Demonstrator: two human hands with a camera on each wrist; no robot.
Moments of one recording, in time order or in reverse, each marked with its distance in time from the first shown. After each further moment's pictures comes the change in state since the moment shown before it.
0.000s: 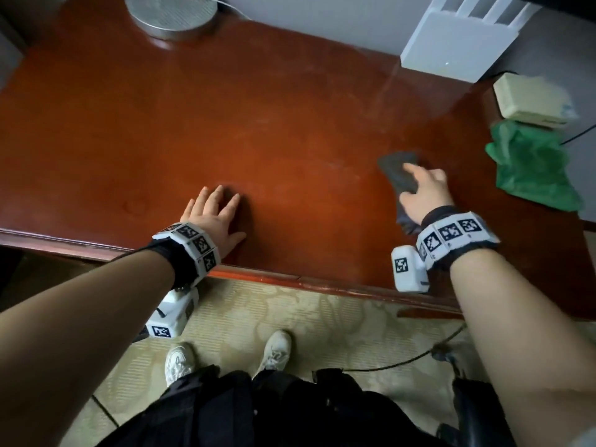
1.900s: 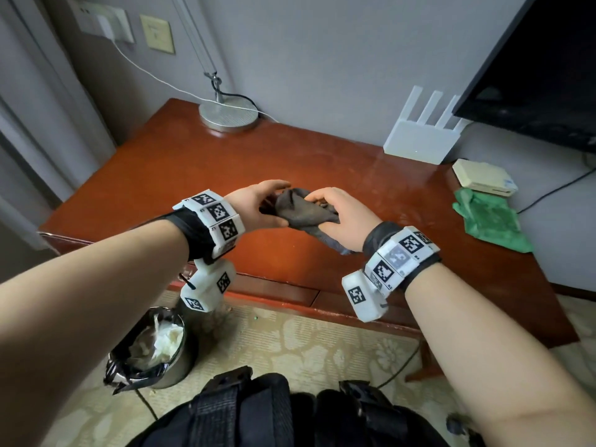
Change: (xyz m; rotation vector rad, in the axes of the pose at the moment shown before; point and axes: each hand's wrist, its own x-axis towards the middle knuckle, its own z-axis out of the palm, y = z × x) left_hand -0.103 -0.010 -0.112 -0.567 0.223 0.382; right_hand -0.146 -0.135 -0.016 -0.053 -0.165 -0.713
